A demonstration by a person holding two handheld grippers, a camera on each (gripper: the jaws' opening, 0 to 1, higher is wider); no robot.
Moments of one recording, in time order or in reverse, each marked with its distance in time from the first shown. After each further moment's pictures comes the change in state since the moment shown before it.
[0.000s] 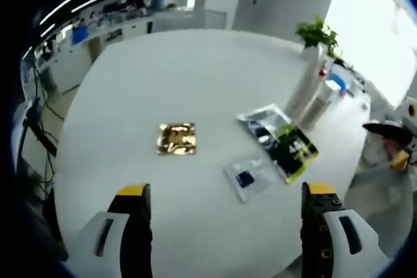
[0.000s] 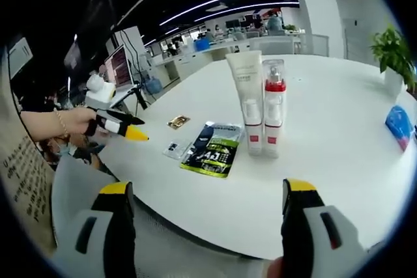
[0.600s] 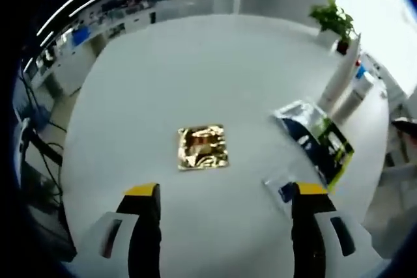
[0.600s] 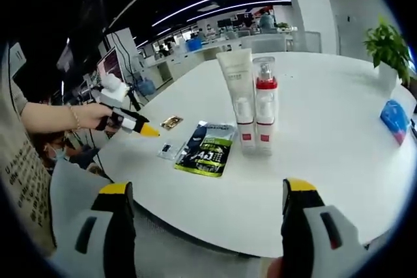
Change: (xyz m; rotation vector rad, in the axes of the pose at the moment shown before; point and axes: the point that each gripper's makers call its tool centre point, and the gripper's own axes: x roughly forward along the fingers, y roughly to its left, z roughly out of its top) left arm 0.039 0.041 0.012 0.056 0.097 0.097; right arm 0.000 -0.007 -0.001 0.027 0.006 -0.040
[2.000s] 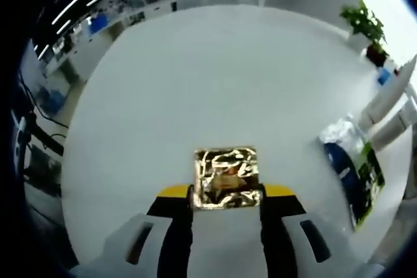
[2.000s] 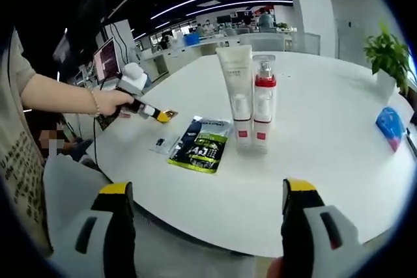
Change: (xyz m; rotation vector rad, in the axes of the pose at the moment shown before) left arm 0.055 0.033 0.019 -0.113 0.045 0.124; right arm 0.002 -0.003 -0.004 -0.045 0.032 -0.043
